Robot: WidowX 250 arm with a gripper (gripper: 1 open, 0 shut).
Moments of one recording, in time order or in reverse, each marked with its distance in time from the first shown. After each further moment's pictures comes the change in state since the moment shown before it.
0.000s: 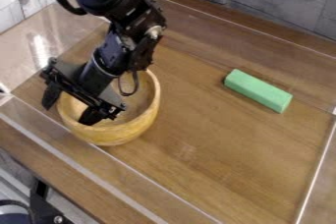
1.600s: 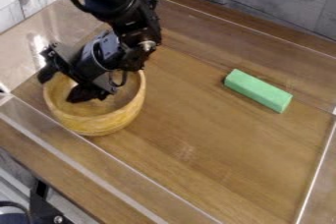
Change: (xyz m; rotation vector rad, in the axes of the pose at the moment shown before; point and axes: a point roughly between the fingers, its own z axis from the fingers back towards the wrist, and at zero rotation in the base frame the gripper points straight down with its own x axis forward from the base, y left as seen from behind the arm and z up) arm -0.020 -0.034 -0.010 -0.348 0.099 -0.012
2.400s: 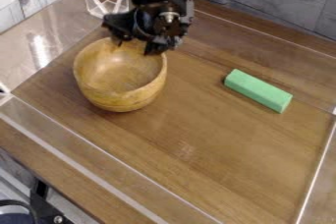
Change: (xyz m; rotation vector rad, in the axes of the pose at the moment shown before) arm 0.032 -0.054 -0.006 -0.020 -0.067 0.080
